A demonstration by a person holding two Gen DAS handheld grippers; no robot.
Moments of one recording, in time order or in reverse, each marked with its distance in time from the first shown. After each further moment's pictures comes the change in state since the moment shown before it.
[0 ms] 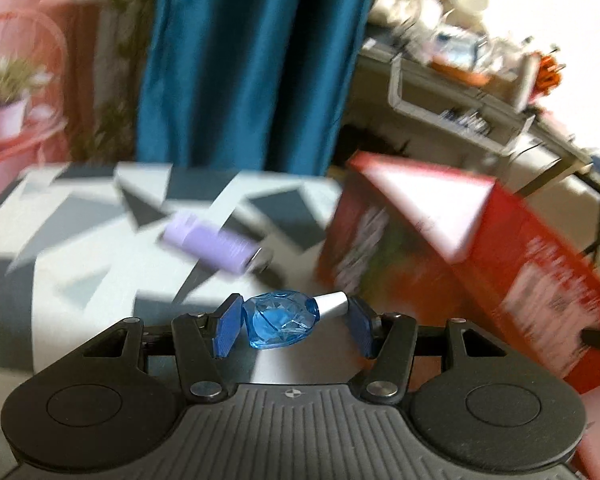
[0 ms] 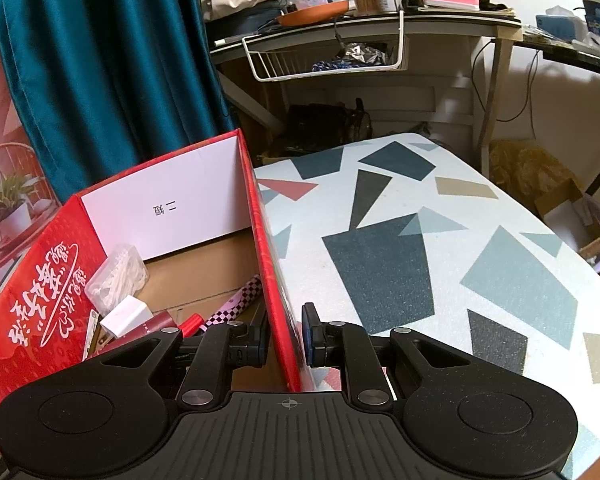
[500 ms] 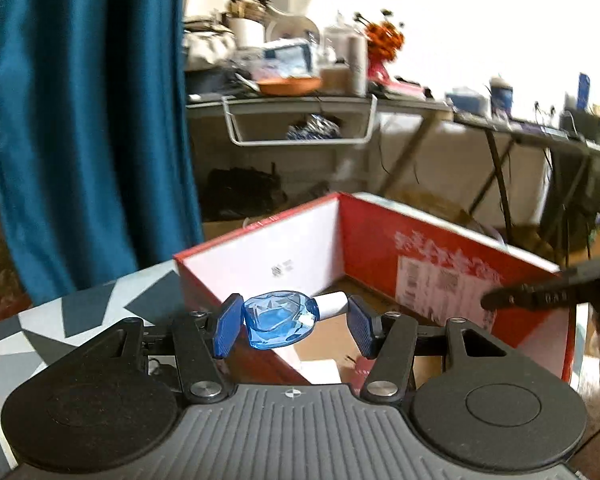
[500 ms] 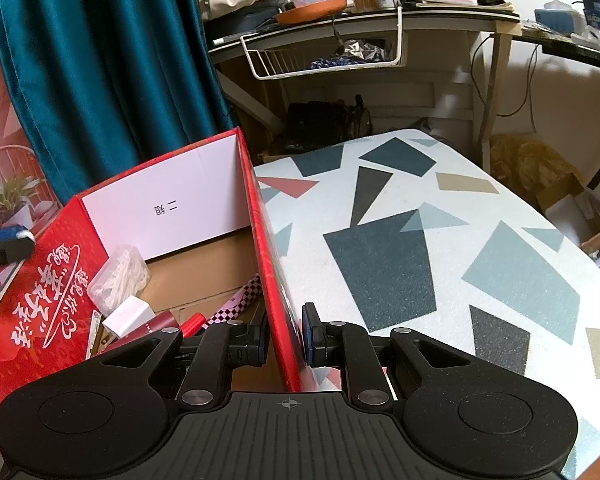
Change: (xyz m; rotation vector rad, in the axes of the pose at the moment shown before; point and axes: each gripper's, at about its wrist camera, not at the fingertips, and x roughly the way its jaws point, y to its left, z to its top) left arm -0.004 -0.080 0.015 0.423 -0.072 -0.246; right arm 0.001 0.000 0.000 0.016 0.006 0.008
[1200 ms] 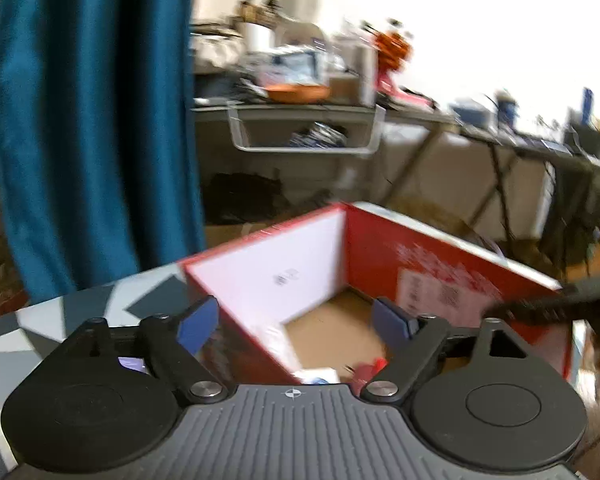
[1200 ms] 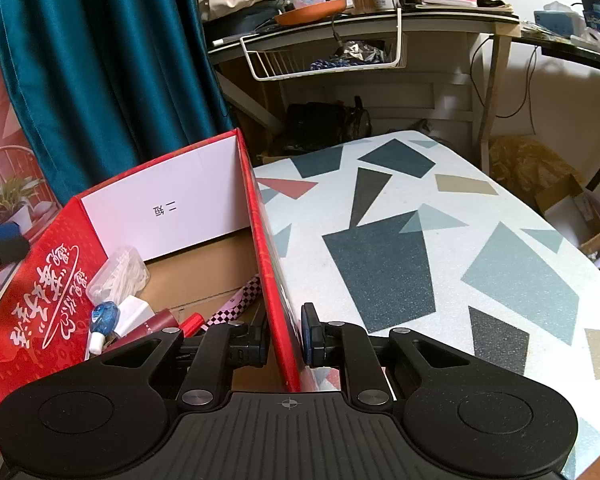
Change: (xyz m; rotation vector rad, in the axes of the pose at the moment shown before) left arm -0.007 0.021 0.001 -0.075 -0.038 0.020; right arm 0.000 0.000 -0.001 -0.001 -0.005 -0.005
